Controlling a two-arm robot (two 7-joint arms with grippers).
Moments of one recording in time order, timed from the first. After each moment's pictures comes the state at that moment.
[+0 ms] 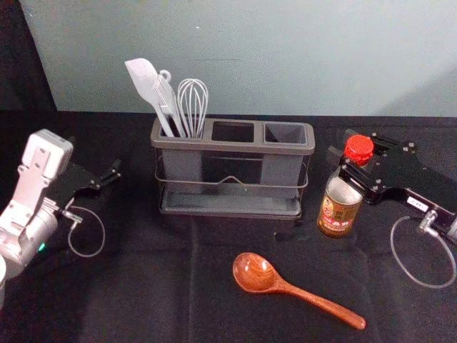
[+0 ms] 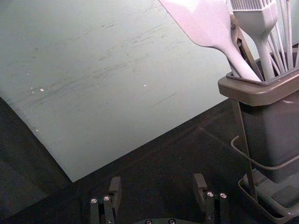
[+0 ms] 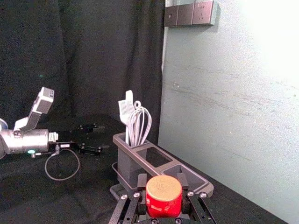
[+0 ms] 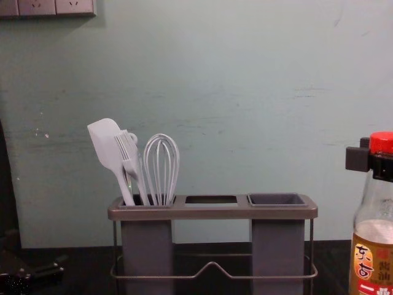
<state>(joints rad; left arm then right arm) -0.20 0.60 0.45 -1.41 -0.25 -0.12 0.03 0.00 0.70 -0.19 -1.87 0.55 0.01 0.51</state>
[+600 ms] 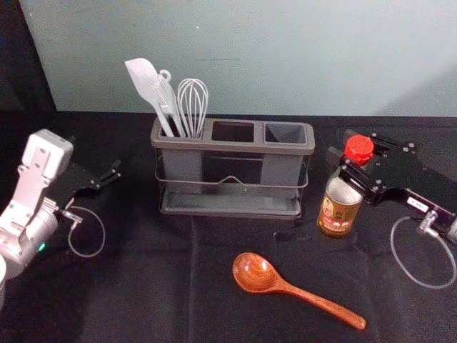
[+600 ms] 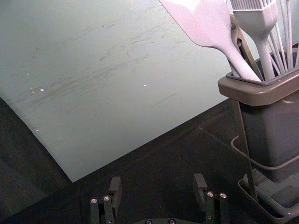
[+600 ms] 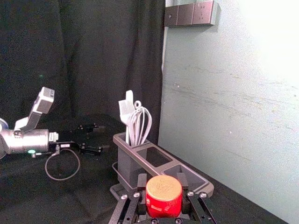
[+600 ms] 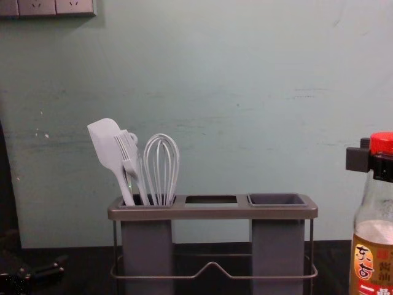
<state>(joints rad) -0.20 0.60 0.45 -1.41 -0.25 -0.12 0.03 0.00 0.70 -0.19 -1.87 0.55 0.01 0.51</state>
